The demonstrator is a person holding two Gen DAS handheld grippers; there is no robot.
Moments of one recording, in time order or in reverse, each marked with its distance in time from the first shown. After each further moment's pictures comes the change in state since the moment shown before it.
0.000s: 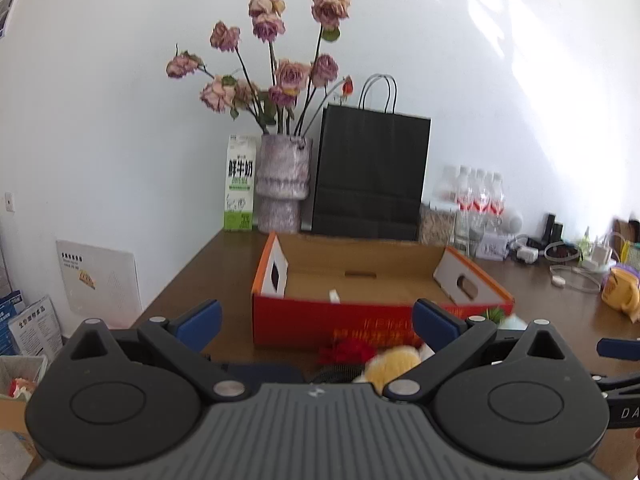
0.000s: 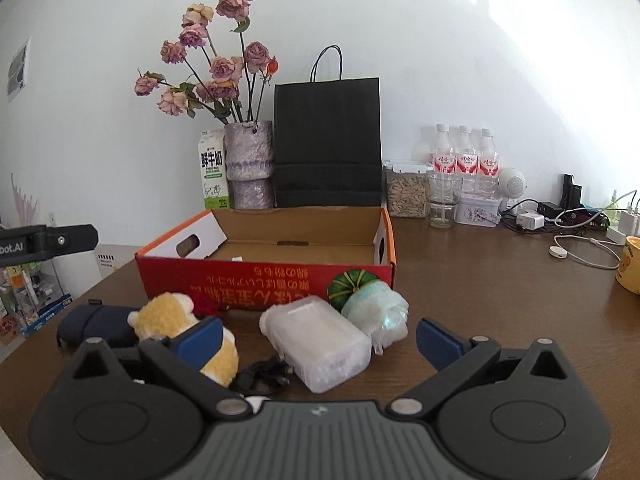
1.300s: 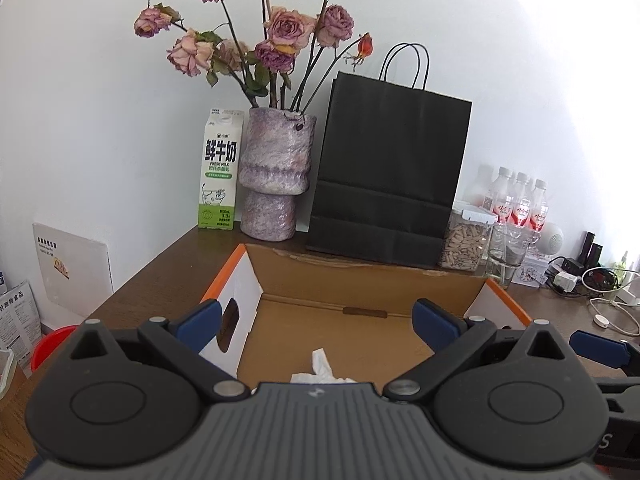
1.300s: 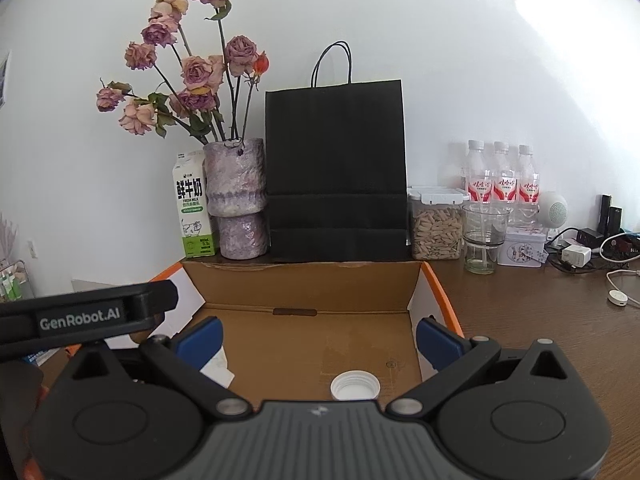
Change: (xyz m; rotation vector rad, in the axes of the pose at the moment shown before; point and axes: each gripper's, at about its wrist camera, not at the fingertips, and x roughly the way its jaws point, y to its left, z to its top) left arm 0.166 -0.021 0.045 -0.071 0.023 0.028; right arm 0.160 0.019 0.076 0.026 -0.074 -0.010
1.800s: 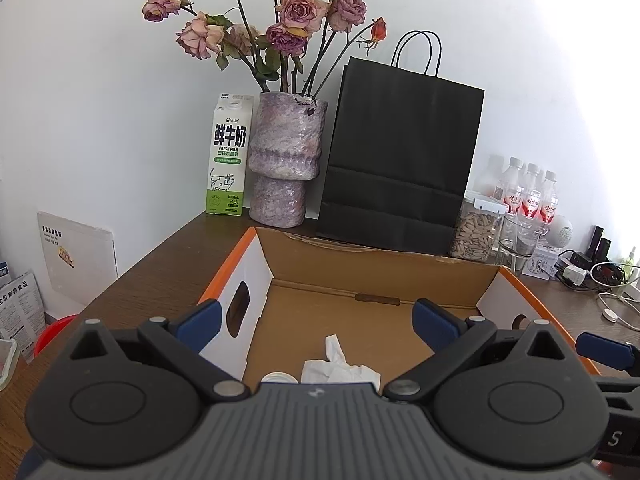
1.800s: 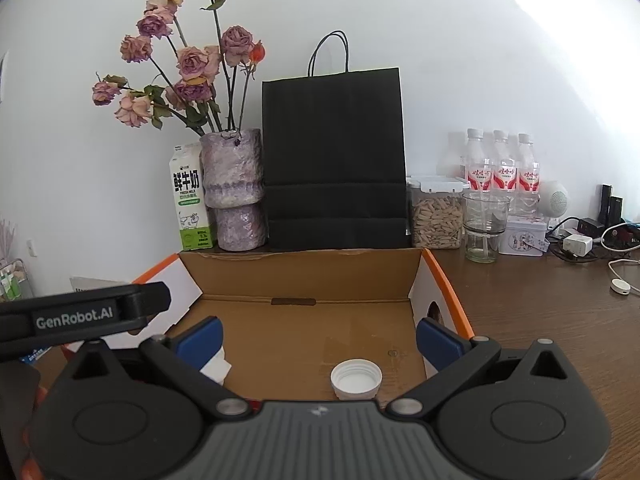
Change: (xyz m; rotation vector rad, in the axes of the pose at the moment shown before) left arm 0.011 0.010 -0.013 -0.015 0.033 0.021; right arm 0.009 -0.002 -0.011 0.012 0.020 0.003
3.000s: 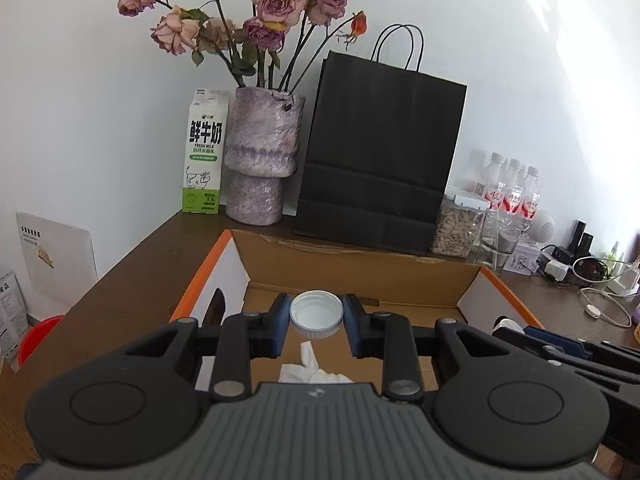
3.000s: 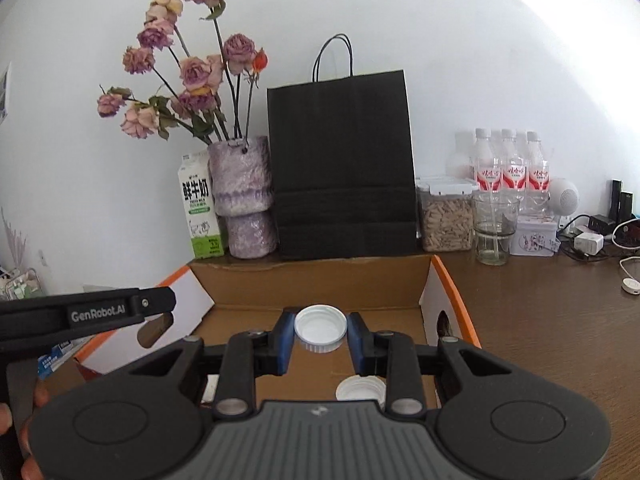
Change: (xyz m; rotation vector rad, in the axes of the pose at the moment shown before) left arm 0.010 -0.004 0.009 0.014 0.040 -0.057; right arm 0.004 -0.004 0.011 0.023 0.014 0.042
